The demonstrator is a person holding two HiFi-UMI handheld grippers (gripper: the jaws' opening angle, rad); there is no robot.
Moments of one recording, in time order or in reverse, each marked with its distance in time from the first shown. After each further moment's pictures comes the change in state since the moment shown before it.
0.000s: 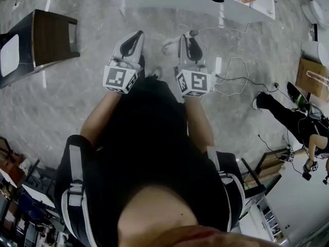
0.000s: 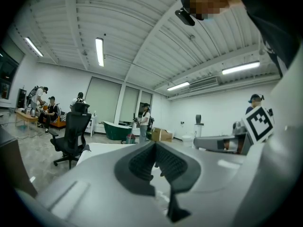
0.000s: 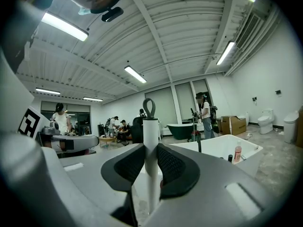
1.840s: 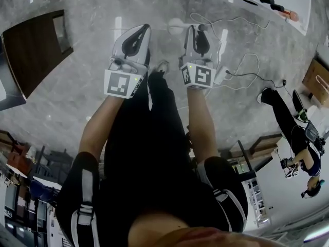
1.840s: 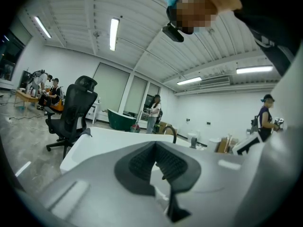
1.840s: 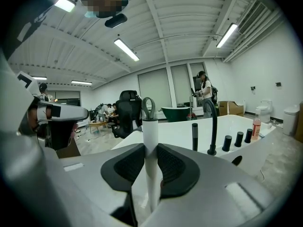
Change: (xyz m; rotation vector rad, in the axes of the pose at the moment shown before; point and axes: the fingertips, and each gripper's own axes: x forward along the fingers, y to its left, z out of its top) left arm 0.187 0.193 -0.144 -0.110 0.062 0.012; right arm 0.279 -0.049 -0.198 0.014 0.173 -0.074
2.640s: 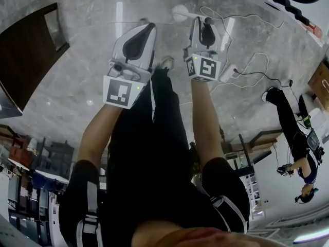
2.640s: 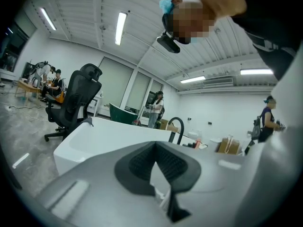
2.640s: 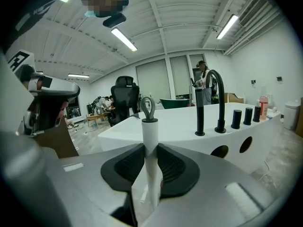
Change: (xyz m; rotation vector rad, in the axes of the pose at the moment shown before) left arm 0.042 0.051 -0.082 -0.051 0.046 -0.012; right arm 0.096 -0.017 -0.120 -0.005 0.089 -0.013
